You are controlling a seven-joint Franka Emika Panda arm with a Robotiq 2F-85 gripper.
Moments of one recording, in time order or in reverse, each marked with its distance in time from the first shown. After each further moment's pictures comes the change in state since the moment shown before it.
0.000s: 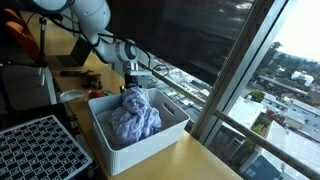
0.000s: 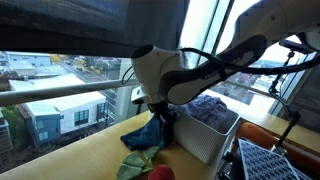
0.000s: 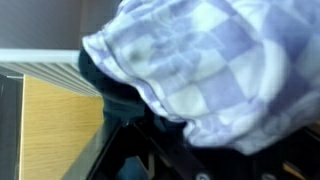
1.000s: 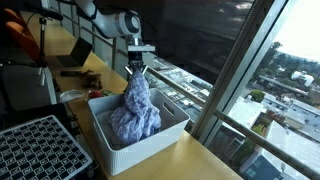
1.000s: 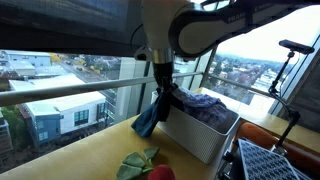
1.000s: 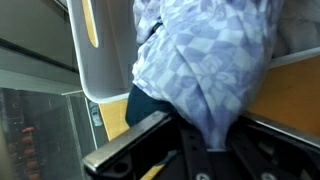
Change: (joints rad) arm 0.002 -0.232 0.003 -0.035 0.093 -0.056 0.177
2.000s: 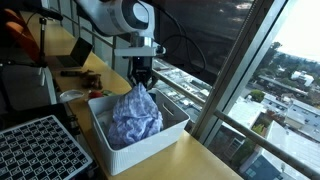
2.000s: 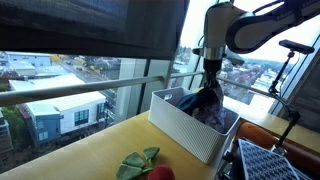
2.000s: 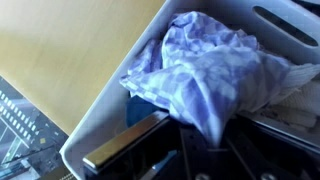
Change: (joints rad) arm -0.233 -0.414 -0.104 -0.543 0.054 0.186 0.415
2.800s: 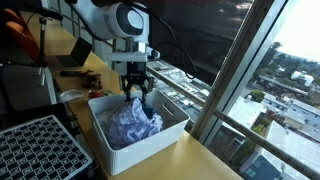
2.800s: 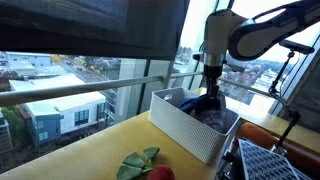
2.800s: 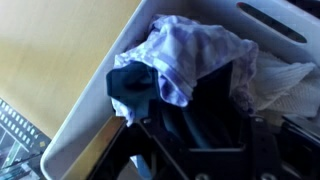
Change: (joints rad) arm 0.012 -0.007 0.009 -0.059 0.010 0.045 0.061
